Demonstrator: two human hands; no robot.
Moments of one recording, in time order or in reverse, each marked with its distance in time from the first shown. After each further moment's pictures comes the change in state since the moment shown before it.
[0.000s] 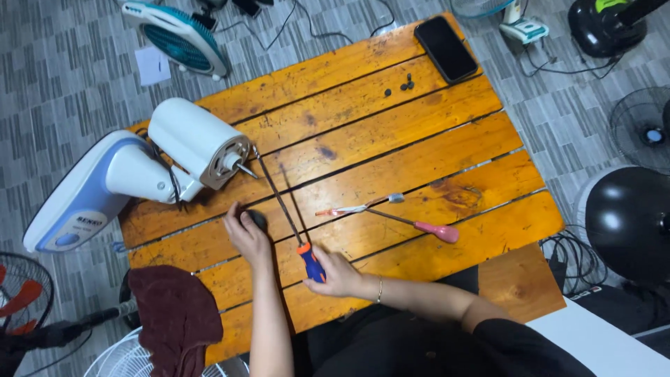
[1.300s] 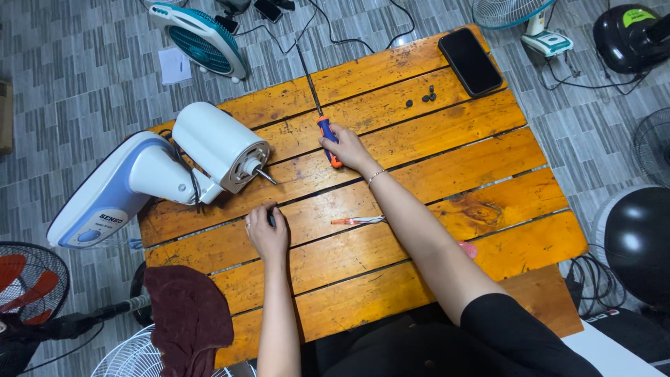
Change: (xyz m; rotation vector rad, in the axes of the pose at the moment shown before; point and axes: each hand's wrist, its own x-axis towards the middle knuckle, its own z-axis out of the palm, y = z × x) left_hand 0.014 -0.002 0.009 0.263 -0.165 0.072; right_hand 0.246 0.106 -0.119 -0.110 0.126 0.312
